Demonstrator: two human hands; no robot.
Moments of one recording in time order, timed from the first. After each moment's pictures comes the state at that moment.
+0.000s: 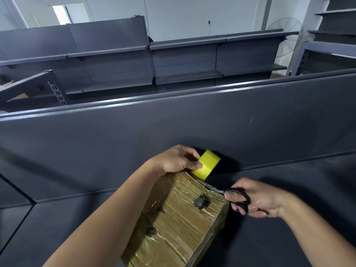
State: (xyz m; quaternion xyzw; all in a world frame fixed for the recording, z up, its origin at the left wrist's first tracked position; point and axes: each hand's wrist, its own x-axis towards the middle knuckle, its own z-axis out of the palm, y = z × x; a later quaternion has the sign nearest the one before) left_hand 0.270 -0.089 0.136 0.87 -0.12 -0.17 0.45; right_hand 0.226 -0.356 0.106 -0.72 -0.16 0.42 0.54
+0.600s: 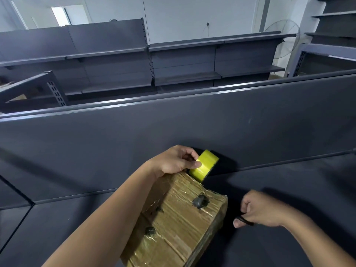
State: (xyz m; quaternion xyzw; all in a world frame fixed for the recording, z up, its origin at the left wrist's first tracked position) left_hand 0.270 -0.087 0.130 0.85 -0.13 -0.16 0.49; right_hand 0.219 -0.379 0.071 -0.92 -0.10 0.29 0.26
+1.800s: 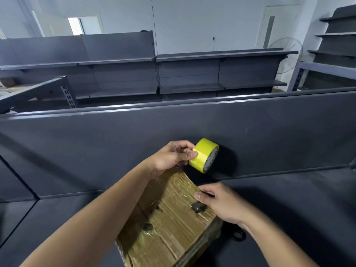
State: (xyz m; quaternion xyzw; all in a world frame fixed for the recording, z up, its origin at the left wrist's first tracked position) left_hand 0.250 -0.088 0.149 0.75 -0.16 -0.07 0.63; right_hand 0.198 -0.296 0.099 -0.86 -0.18 0.17 0.44
